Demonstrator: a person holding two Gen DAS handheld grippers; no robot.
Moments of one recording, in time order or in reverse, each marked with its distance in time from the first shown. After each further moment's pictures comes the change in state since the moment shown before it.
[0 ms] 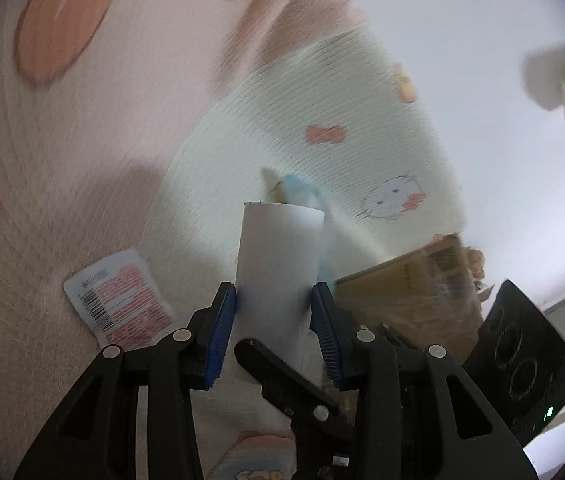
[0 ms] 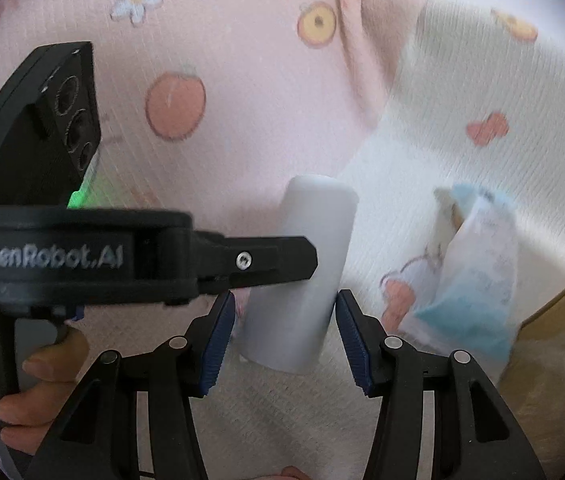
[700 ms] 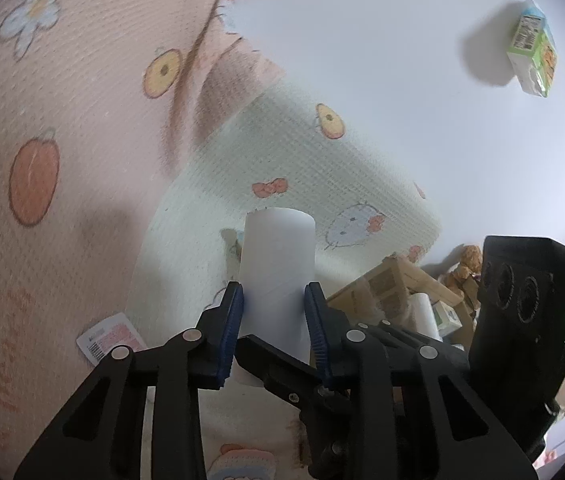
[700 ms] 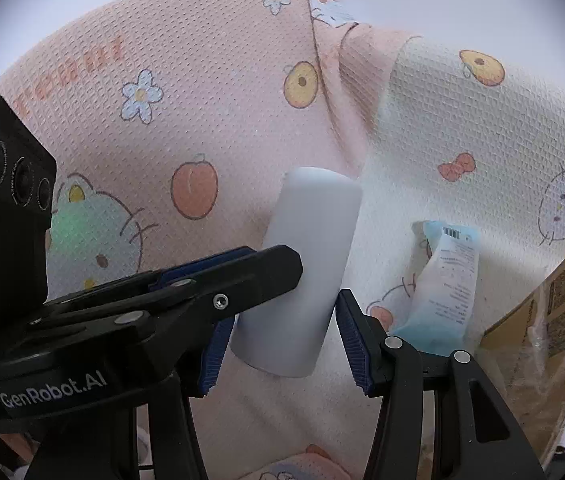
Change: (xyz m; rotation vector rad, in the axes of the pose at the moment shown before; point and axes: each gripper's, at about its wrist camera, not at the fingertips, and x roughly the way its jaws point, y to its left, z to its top) left arm -0.050 -0.081 0.012 0.183 -0.132 0.037; right arm -0.045 -0.009 0.054 0.109 -0.002 0.038
